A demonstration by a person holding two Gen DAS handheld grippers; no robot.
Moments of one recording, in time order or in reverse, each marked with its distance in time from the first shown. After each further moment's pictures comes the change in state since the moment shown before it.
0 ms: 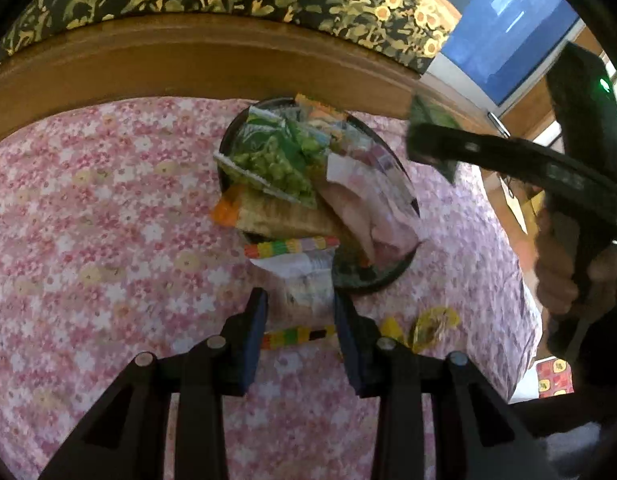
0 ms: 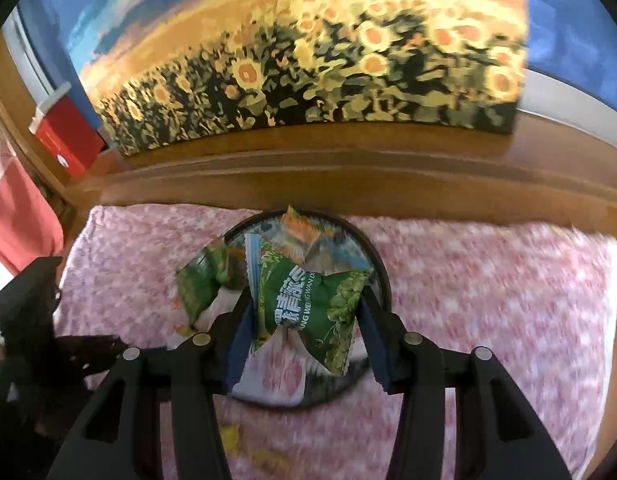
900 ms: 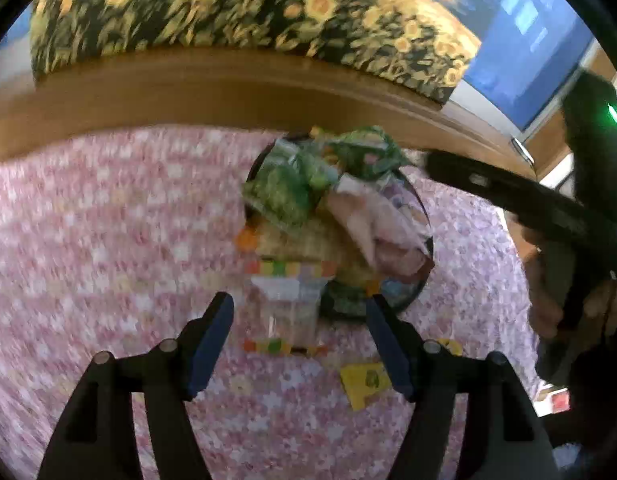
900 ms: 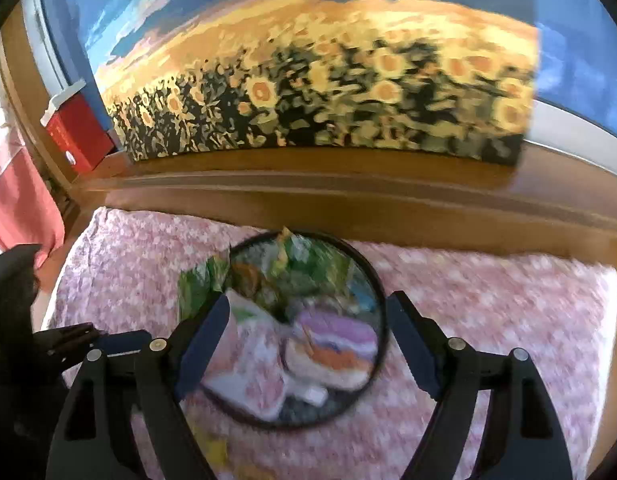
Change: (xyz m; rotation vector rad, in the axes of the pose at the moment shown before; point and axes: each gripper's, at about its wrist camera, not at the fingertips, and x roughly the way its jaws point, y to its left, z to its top) left arm 0.000 -0.011 0.015 -0.081 -0.064 0.100; right arm -0.015 -0.003 -0.008 -0.044 -0.093 0.000
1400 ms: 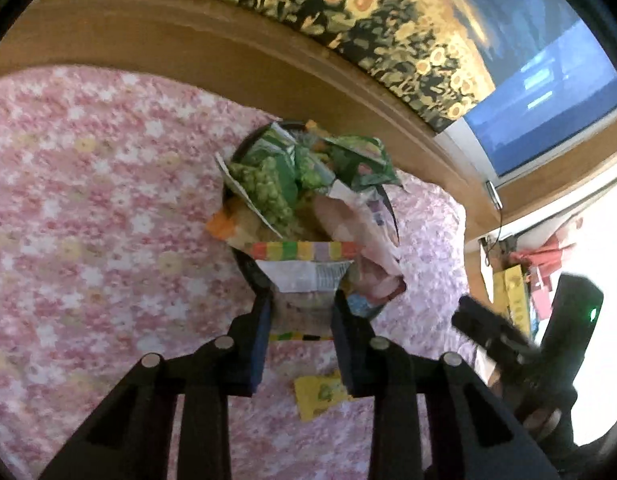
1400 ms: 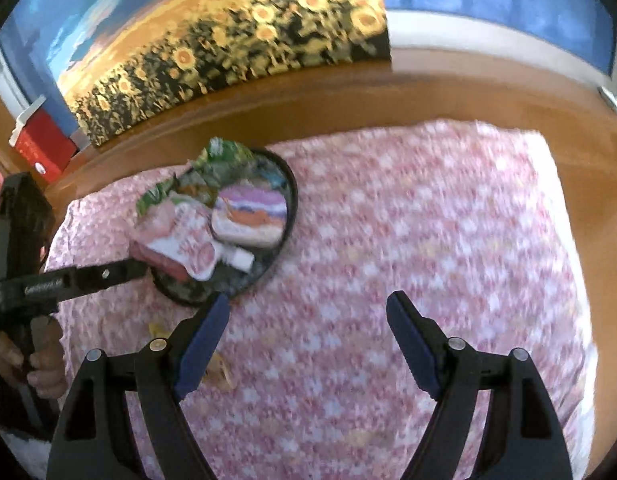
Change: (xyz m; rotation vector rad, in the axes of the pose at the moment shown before) left arm 0.014 0.021 0.002 -0.204 0.045 -0.215; right arm -0.041 -0.043 -0.081 0.191 0.087 -0.095
